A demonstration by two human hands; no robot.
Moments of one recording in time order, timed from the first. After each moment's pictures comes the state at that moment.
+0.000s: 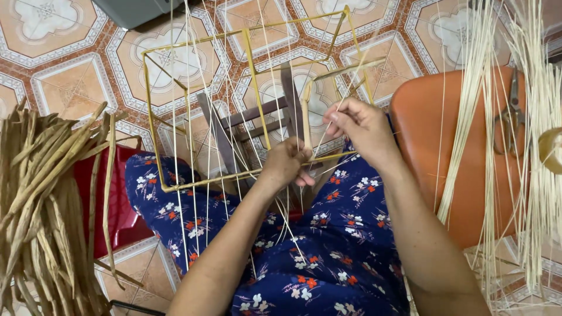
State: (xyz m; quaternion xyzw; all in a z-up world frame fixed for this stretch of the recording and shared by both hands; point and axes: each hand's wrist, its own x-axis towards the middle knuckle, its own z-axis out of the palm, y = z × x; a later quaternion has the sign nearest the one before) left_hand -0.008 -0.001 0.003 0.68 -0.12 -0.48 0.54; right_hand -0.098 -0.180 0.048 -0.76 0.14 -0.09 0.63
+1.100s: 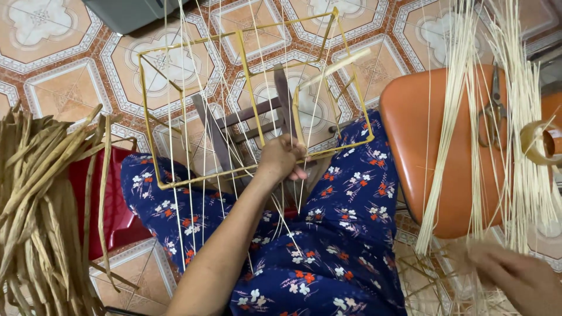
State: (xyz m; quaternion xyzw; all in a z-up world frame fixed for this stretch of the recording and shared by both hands) left_hand -0.010 -0.005 0.005 0.70 -0.10 -0.46 0.53; right_hand -0.411 -0.192 0.098 -0.84 0.44 0.22 0.24
